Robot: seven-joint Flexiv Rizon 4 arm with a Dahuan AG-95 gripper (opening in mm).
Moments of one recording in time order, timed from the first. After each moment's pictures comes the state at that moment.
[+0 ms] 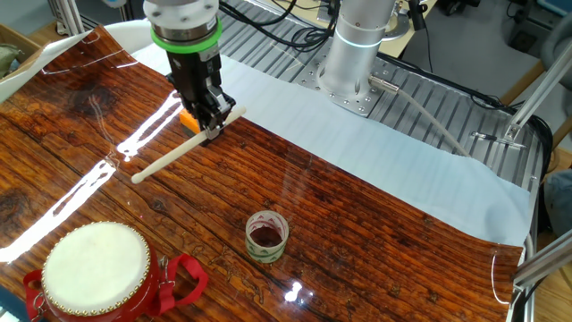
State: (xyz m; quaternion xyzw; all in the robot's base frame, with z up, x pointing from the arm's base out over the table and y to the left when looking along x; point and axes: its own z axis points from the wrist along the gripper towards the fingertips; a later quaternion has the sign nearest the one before) arm 0.558 -0.065 0.246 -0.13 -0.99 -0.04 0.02
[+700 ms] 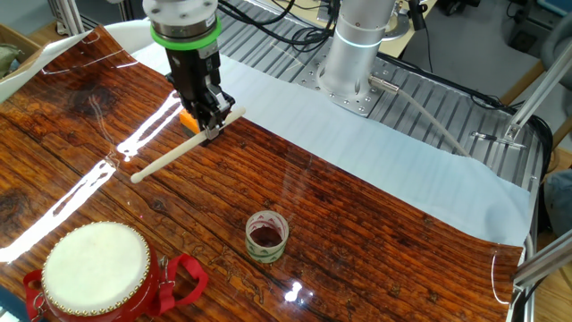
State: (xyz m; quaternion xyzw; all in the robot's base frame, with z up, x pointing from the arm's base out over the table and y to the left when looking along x) arm 0.557 -0.066 0.246 -0.14 -0.99 -0.04 0.01
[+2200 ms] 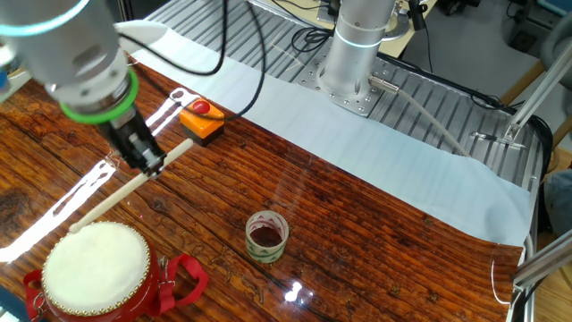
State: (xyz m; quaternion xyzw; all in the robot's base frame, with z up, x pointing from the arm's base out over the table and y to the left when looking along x) arm 0.662 -0.106 0.215 -0.13 -0.99 -0.01 0.10
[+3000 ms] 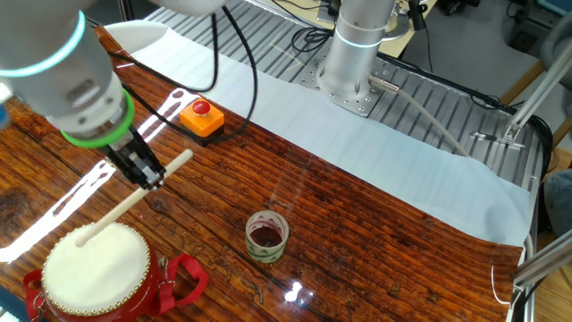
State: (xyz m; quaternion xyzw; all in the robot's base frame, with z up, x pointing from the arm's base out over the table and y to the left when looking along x) arm 0.668 -0.099 0.188 -0.12 -0.99 -0.01 0.11
